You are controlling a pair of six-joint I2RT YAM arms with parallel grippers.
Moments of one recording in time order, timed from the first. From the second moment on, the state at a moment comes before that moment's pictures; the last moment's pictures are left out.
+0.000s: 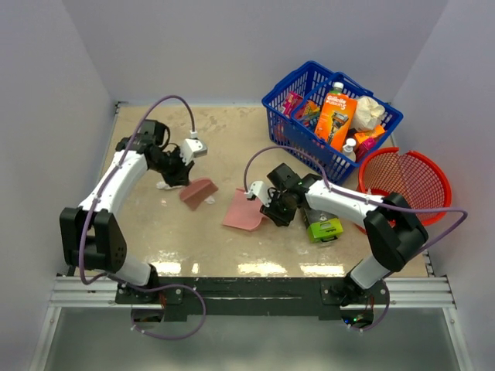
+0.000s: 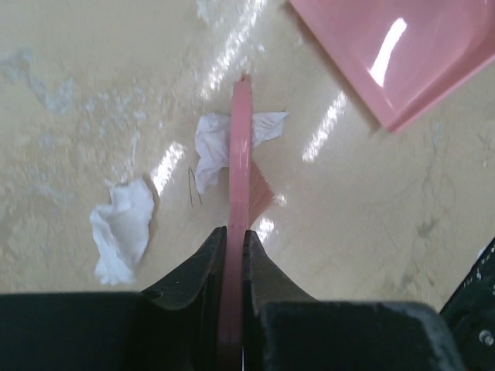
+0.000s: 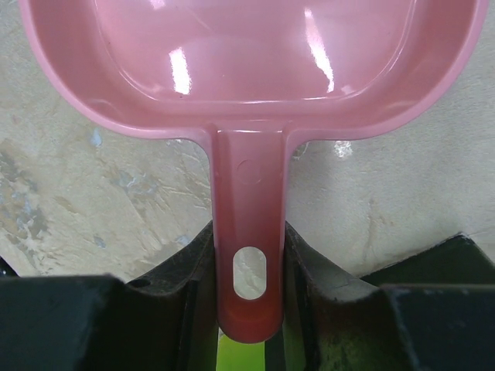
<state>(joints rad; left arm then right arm) -0.09 1.47 1.22 -0.95 0.51 0.84 0.71 1.60 0.98 -0.60 -0.19 -0.46</state>
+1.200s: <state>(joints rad) 0.03 1.58 1.44 -0.85 -0.15 0.48 0.71 1.81 1.27 -0.80 -0.06 -0.46</state>
